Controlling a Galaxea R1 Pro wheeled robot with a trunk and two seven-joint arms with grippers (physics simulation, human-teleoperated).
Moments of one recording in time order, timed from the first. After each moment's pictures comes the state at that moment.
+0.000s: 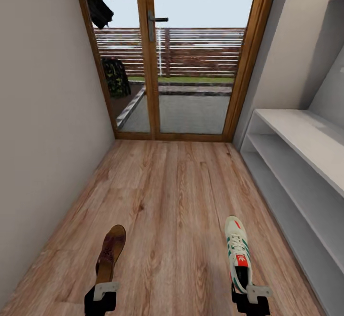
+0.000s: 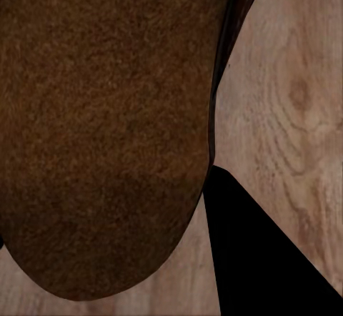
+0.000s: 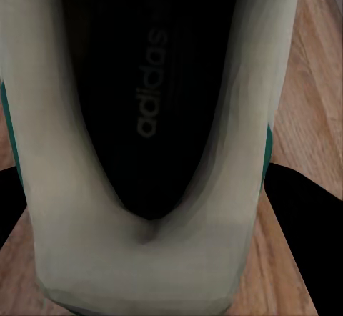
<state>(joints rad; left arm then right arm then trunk) -0.36 0.03 -0.18 -0.24 0.20 -0.46 0.09 -0.41 -0.03 0.08 -0.09 0.02 -0.61 -0.25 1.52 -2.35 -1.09</state>
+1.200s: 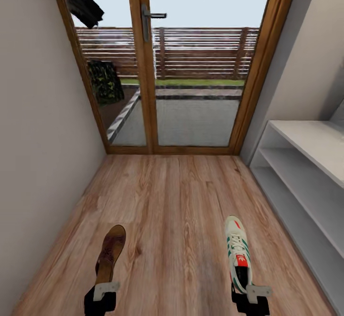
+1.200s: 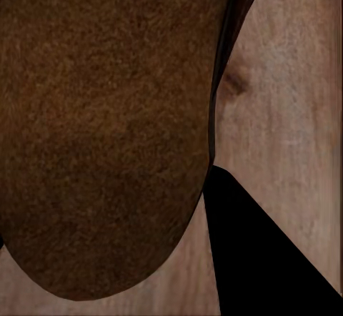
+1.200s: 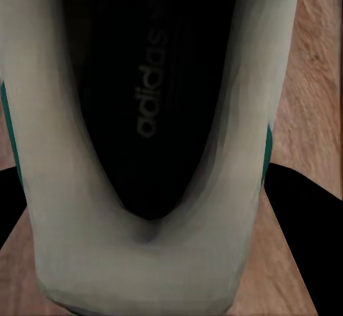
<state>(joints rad) -0.36 0.03 -0.18 -0.24 0.20 -0.46 0.09 -0.41 -0.03 0.08 -0.09 0.02 -0.61 -0.25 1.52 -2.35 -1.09</state>
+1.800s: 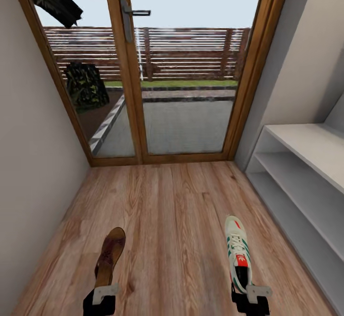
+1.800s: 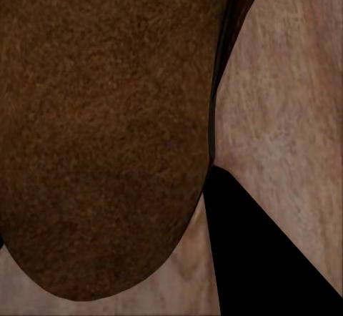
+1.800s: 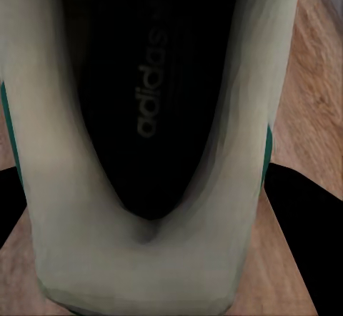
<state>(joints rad) -0.35 0.03 -0.18 -0.24 0.20 -0.46 0.09 -0.41 -0.03 0.08 -0.09 0.02 -0.61 -0.25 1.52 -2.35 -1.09</state>
